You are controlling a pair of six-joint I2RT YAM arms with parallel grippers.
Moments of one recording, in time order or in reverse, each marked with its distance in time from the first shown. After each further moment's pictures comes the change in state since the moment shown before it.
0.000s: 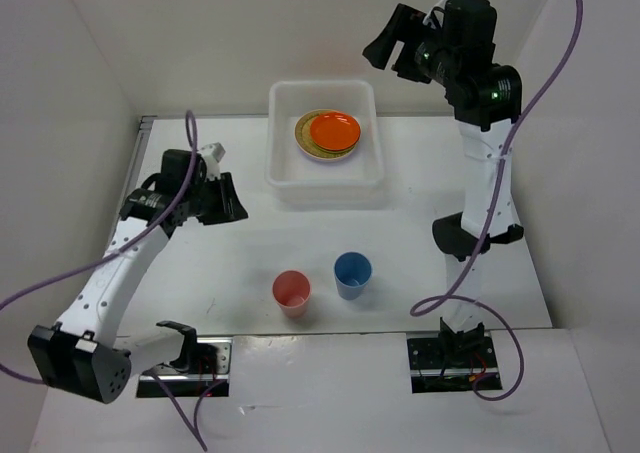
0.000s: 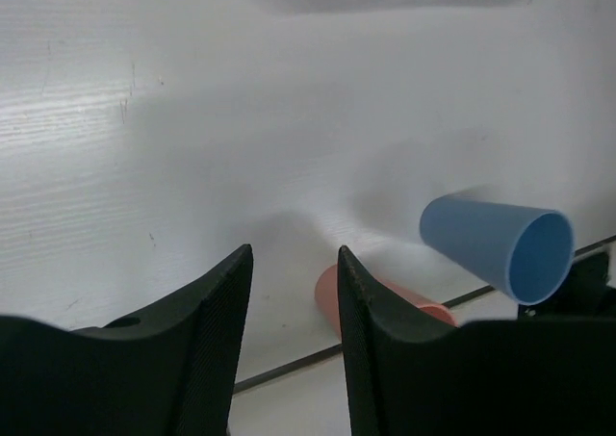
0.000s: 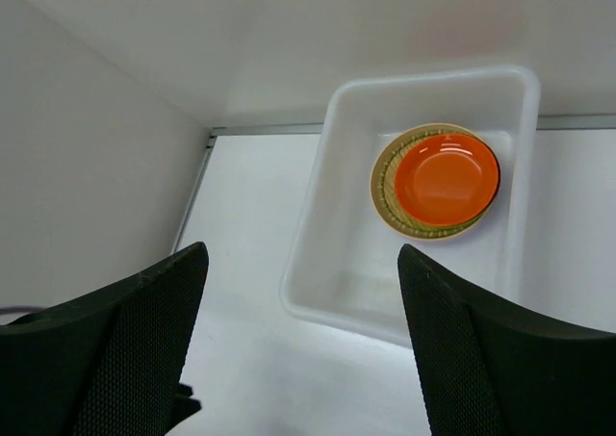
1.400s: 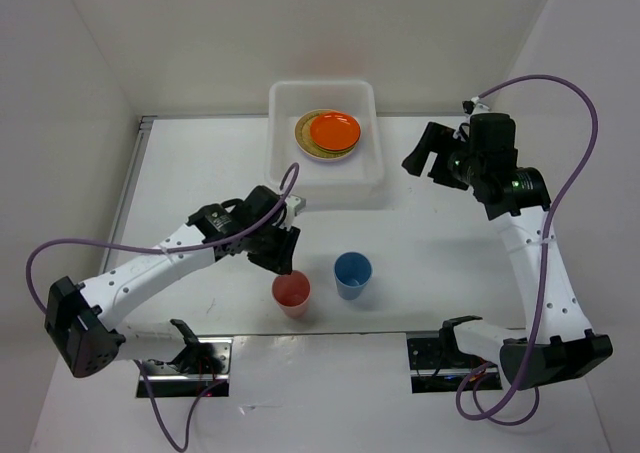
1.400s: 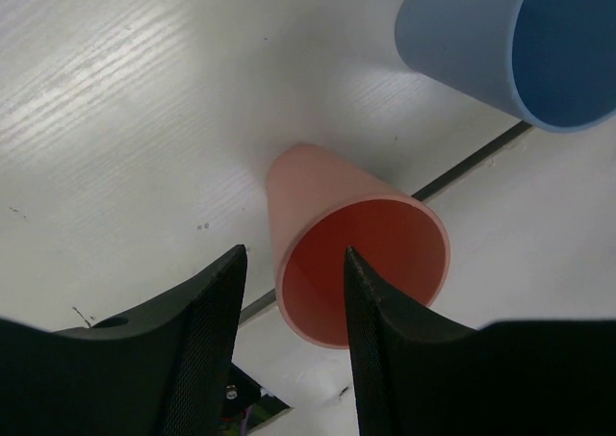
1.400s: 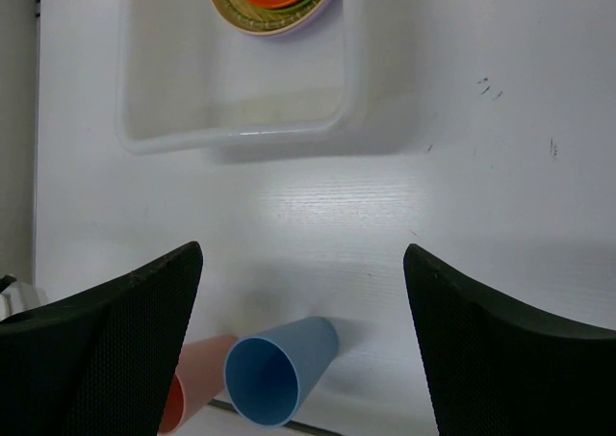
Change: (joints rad) left arm -0.561 0.150 -0.048 -0.063 -0.147 0.028; right arm -0.157 -0.948 -1.647 0.346 -0.015 -0.045
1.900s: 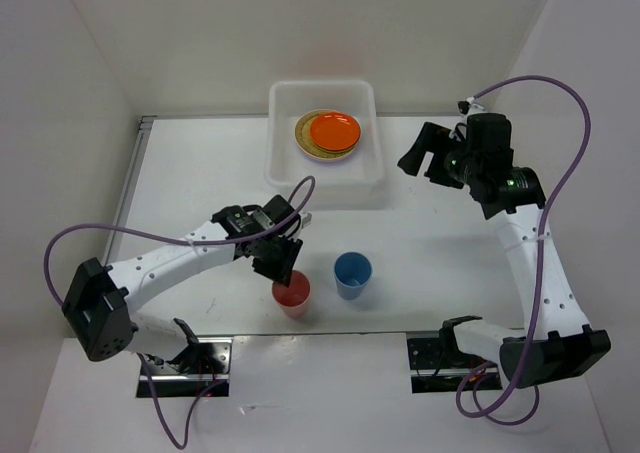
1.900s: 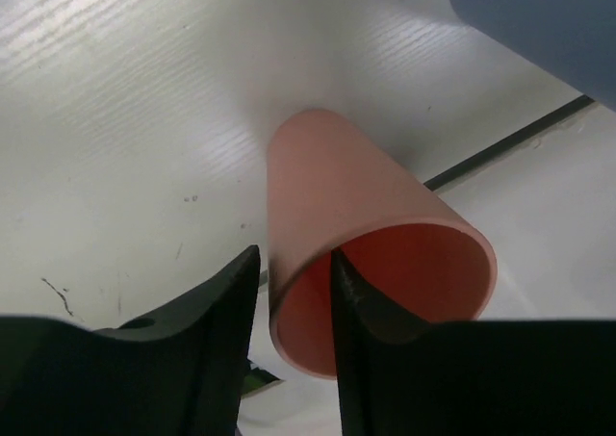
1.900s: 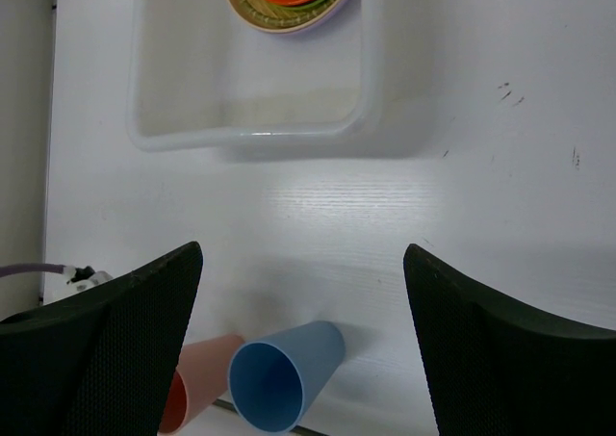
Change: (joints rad) left arm -0.047 0.104 -0.024 -0.037 -0.009 -0.064; right arm 0.000 0.007 -0.035 0.060 -0.043 0.001
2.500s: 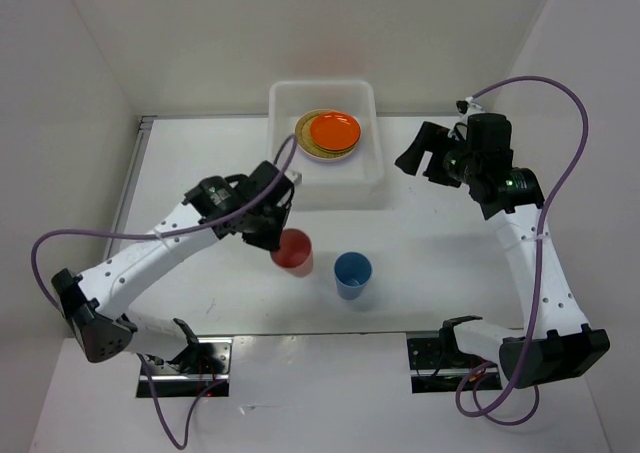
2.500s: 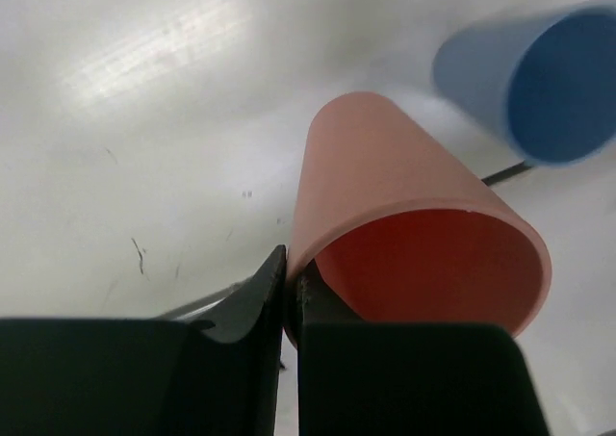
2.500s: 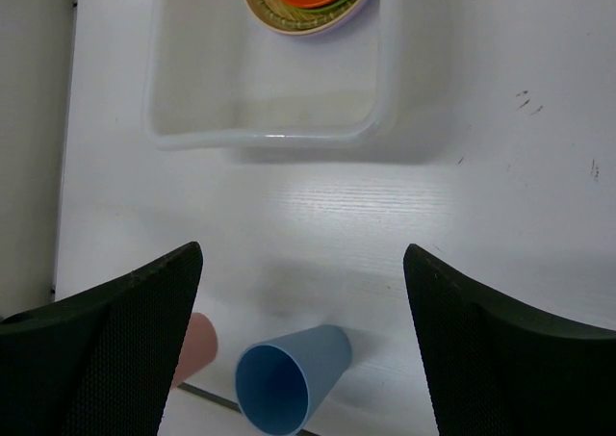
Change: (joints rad) left arm 0.004 -0.012 0.267 -0.235 -0.166 -0.042; right arm -0.008 0.000 -0.019 0.034 -0.042 0.000
